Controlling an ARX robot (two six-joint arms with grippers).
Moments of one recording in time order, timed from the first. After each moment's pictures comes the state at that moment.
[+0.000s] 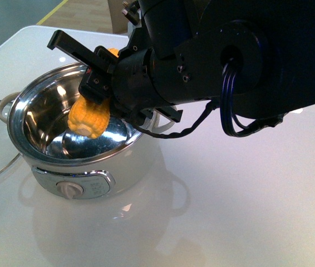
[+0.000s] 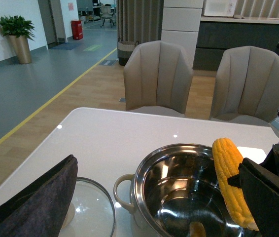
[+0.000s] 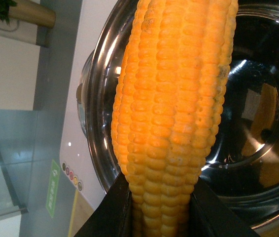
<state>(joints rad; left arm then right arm) 0.00 0.01 0.01 0.00 0.00 -0.01 0.73 2.12 1.19 0.34 -0.26 0.82</state>
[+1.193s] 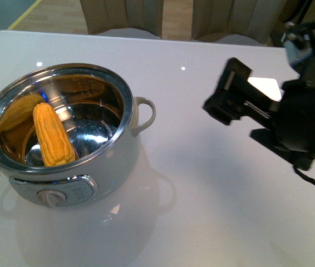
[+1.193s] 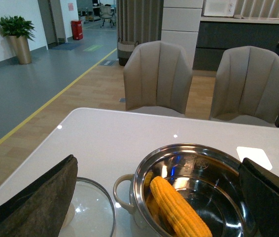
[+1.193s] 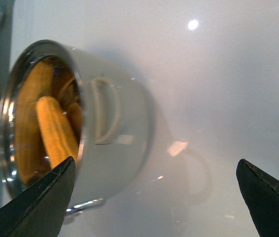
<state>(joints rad) 0.00 0.01 0.01 0.00 0.00 -0.01 0.41 1.70 0.58 0.44 -0.03 0.68</state>
